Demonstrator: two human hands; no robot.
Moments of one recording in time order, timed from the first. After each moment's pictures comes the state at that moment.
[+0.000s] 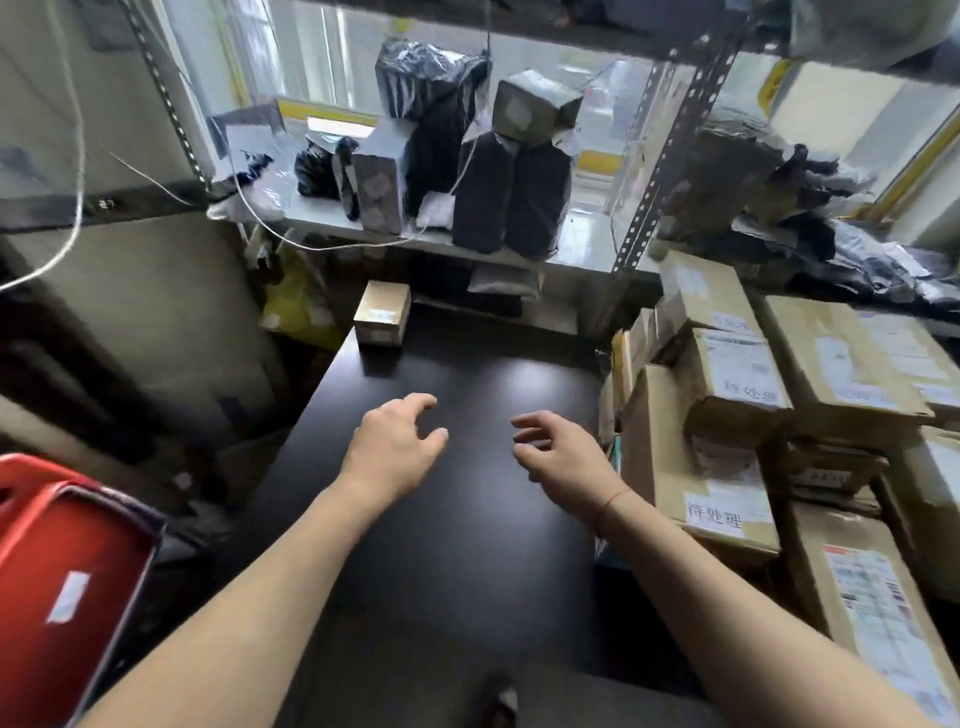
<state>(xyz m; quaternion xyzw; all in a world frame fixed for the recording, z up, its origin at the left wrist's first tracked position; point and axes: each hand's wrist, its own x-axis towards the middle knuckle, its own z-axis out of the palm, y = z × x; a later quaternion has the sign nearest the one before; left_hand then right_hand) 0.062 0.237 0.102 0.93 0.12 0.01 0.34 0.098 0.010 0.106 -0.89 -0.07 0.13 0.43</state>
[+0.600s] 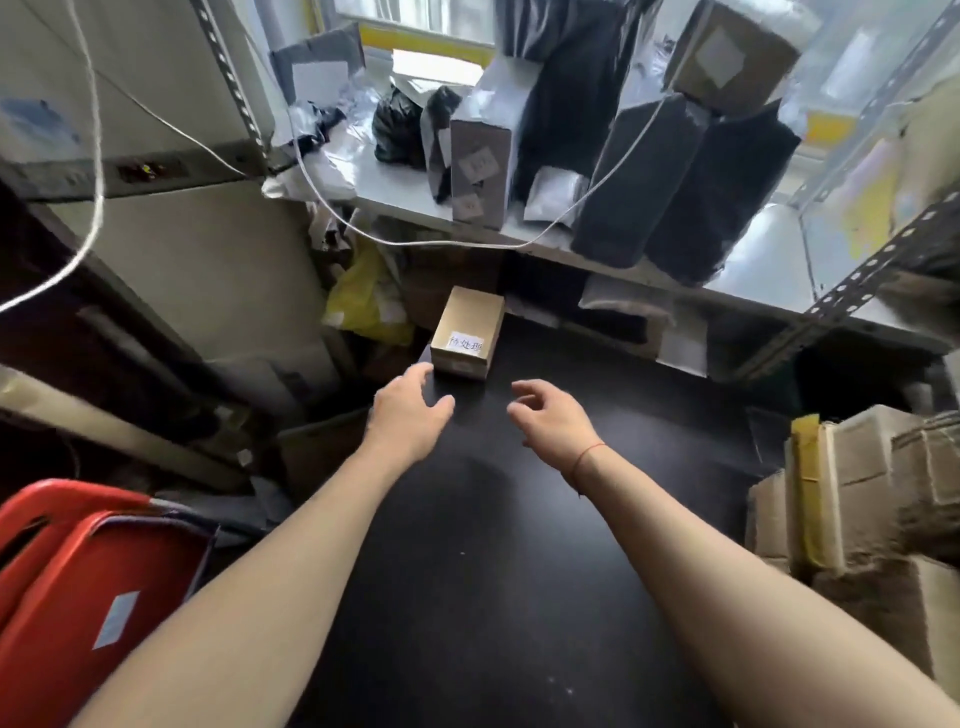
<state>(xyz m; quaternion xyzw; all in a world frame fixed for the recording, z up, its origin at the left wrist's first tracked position) 0.280 0.403 0.012 0.88 0.29 -0.02 0.39 0.348 0.209 0.019 -0.85 -0.05 0.25 0.46</state>
